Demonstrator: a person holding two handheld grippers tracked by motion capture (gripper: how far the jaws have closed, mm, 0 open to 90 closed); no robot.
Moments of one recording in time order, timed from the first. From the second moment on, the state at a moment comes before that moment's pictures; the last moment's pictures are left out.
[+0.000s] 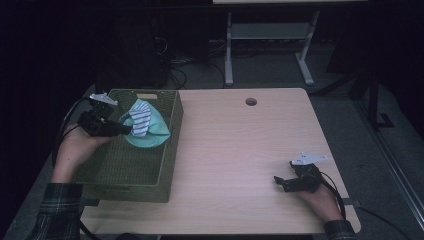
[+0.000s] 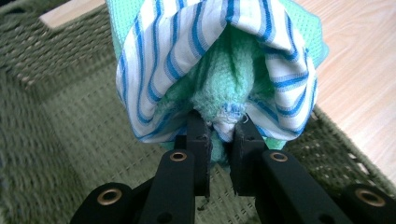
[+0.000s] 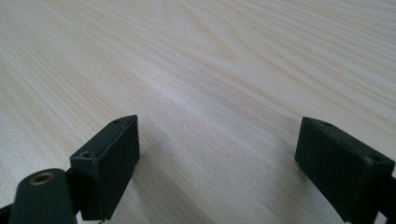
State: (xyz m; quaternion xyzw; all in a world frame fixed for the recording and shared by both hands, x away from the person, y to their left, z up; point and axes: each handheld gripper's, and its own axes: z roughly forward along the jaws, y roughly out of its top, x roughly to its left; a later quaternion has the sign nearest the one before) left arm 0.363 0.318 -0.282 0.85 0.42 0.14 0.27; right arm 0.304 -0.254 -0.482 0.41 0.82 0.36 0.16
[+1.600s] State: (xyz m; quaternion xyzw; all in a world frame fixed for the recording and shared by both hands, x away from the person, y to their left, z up) left arm 0.378 0.353 -0.384 0.82 0.50 0.12 0.24; right arm 0.305 -0.254 -0.482 0.41 0.82 0.36 0.16
